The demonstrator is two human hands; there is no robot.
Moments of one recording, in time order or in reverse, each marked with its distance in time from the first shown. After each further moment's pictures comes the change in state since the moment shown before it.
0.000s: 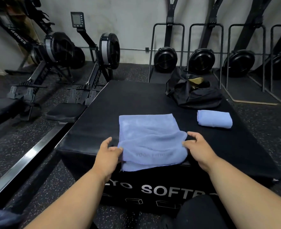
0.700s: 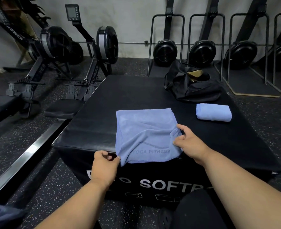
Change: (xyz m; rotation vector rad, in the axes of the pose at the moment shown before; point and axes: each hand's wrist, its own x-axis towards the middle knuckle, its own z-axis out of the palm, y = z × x) left_hand -0.012 -0.044 0.000 0.379 0.277 -0.025; right_hand 0.005 0.002 0.006 -0.125 -0.239 -0.047
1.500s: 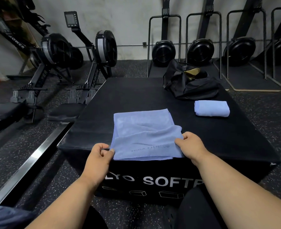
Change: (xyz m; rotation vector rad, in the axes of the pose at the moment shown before) left_hand 0.000 0.008 -0.040 -0.092 -0.190 0.236; right_hand -0.015 0.012 0.017 -0.117 0.275 0.065
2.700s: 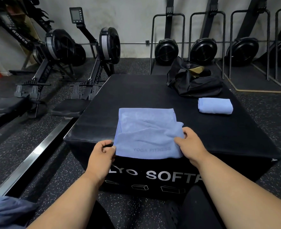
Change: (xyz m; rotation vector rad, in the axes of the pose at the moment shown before) left_hand -0.018 -0.003 -0.007 -0.252 0.023 -0.084; right_hand -0.037 -0.008 0.015 0.198 -0.056 -0.075
